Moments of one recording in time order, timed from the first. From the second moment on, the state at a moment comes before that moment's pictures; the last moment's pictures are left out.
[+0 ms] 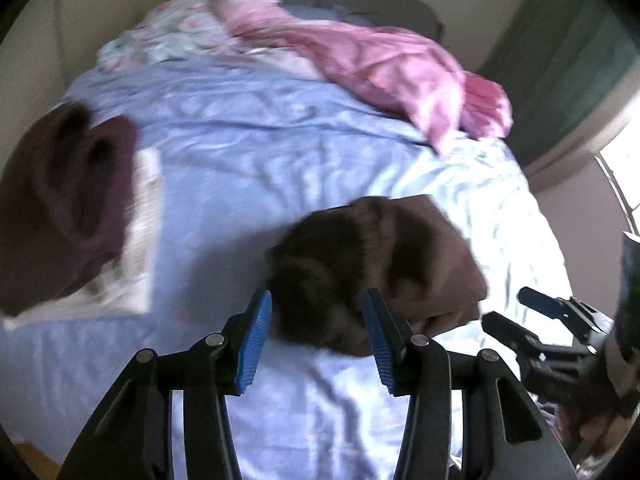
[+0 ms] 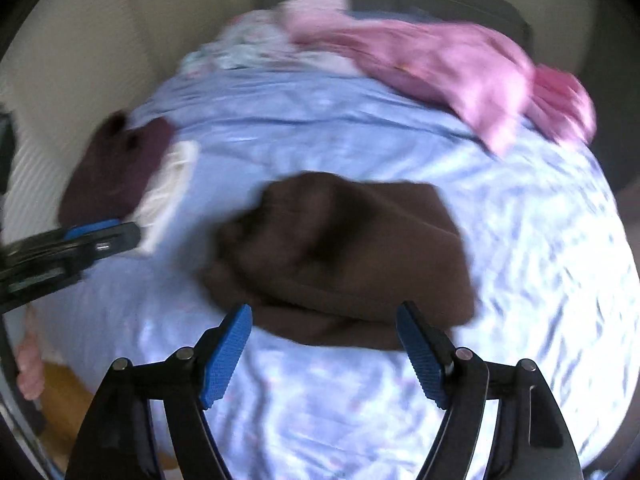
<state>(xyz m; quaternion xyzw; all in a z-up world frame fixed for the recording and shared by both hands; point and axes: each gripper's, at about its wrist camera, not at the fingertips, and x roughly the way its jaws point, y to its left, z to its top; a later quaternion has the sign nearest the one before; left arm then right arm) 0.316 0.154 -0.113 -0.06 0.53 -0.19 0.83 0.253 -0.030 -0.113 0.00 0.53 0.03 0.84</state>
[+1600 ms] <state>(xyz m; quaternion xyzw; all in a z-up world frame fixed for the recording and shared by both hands) 0.333 0.146 -0.209 -0.15 0.64 -0.02 0.76 0.301 -0.142 -0.180 0.10 0.60 0.06 0.79</state>
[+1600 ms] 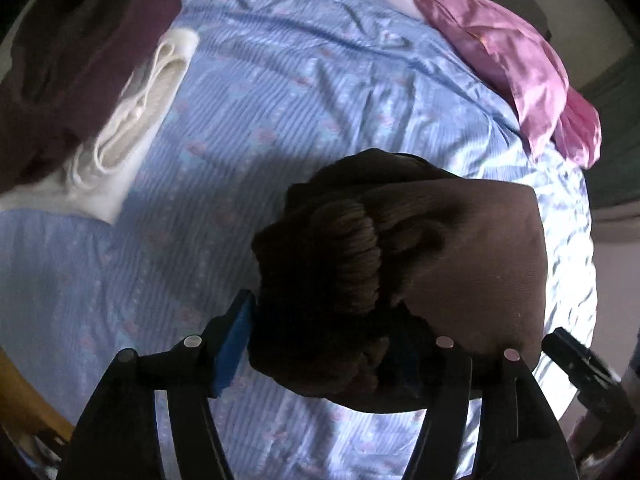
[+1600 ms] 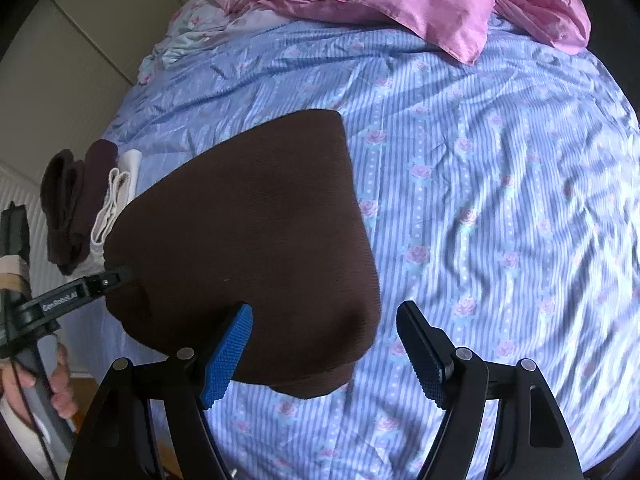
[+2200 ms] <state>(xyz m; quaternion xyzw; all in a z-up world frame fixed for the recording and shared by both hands) 0.370 0.133 -0.179 -0.15 0.57 -0.08 0.80 0.313 -0.149 -0.189 0.09 0.61 0.05 0.79</state>
